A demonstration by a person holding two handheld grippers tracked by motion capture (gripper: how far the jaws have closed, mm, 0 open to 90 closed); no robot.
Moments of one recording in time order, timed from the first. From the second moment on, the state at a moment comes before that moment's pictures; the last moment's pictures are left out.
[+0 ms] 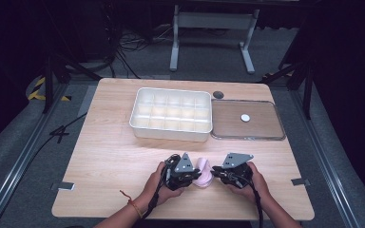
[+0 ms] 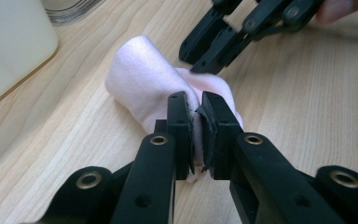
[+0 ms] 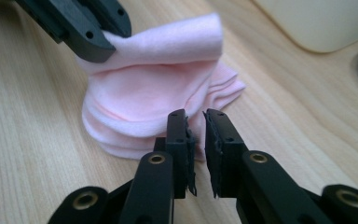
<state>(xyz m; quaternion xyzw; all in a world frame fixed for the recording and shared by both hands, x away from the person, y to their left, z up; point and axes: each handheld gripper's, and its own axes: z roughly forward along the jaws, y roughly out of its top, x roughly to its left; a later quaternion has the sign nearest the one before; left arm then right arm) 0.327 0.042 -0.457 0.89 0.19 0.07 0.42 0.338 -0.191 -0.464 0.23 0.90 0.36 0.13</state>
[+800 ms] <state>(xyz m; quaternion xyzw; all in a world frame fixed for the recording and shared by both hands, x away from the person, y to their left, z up) 0.320 0.024 -0.468 0.90 0.16 0.08 0.39 0.338 -0.186 -0.446 0.22 0.86 0.43 0.15</state>
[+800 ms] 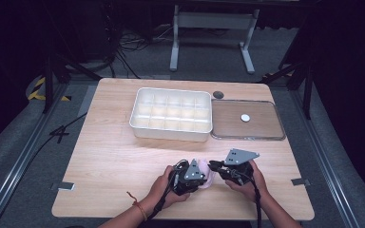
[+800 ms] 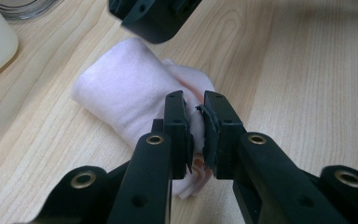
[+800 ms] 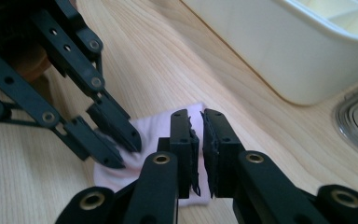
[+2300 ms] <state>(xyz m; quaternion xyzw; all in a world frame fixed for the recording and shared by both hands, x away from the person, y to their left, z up) 0.314 0.028 -0.473 0.90 0.13 0.07 0.40 0.344 -0.179 -0.467 0.21 0.89 0.39 0.13</state>
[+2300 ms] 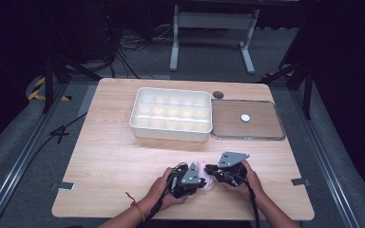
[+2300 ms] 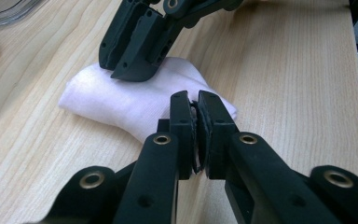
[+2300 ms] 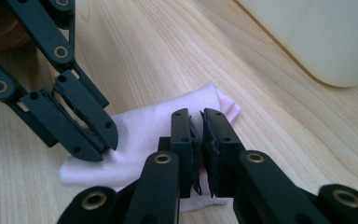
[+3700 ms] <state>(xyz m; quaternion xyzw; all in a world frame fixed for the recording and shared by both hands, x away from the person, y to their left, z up) 0.313 0.021 -0.475 0.91 0.09 0.05 0.40 0.353 -0.192 -0.470 0.24 0.89 0.35 0.17</state>
